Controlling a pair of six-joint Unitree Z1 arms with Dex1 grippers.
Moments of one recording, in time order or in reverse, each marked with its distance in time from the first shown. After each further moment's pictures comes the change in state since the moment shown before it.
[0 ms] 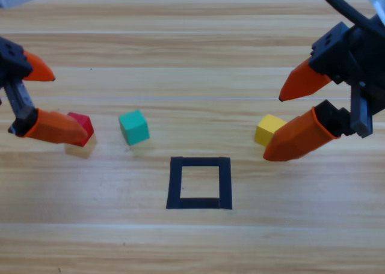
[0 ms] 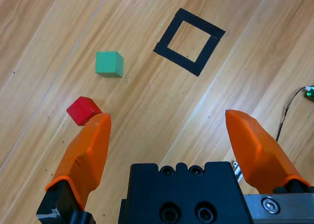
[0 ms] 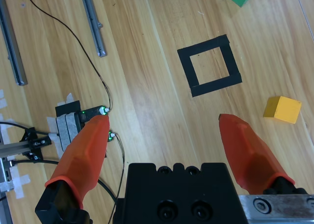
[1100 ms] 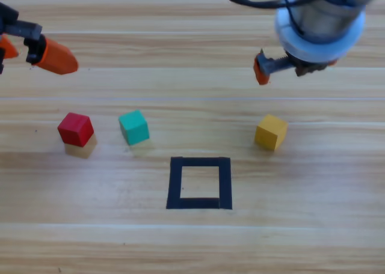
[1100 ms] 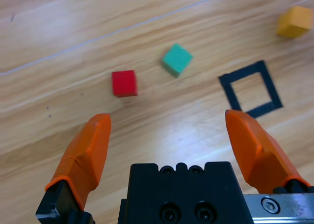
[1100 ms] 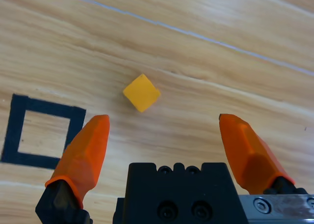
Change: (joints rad) arm 0 0.153 0.101 -0.073 -0.010 0.149 -0.478; arm 1 -0.021 0.429 -0.336 0.167 -0.702 0.766
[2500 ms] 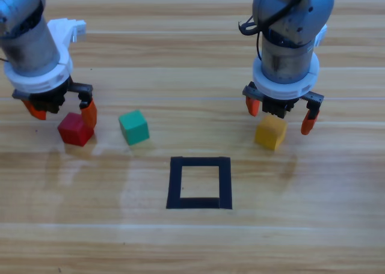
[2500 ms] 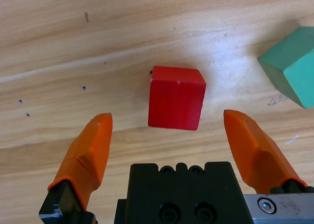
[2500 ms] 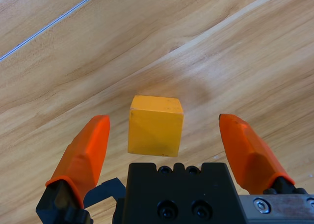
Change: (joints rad) arm 0 0.240 0.656 -0.281 0.161 -0.074 0.025; arm 1 -0.125 0.332 -0.213 0.129 0.176 0.747
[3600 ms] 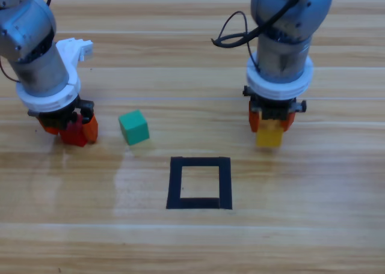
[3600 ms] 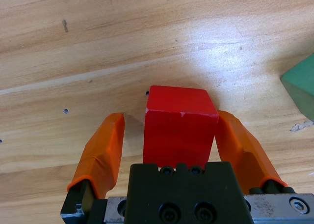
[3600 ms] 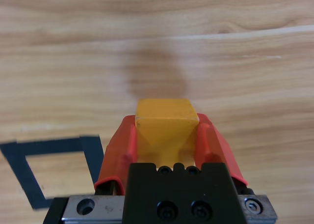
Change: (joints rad) arm 0 0.002 0.055 0.091 -0.146 0.000 0.000; arm 1 -0.001 0.014 -0.046 0.033 0.113 -0.443
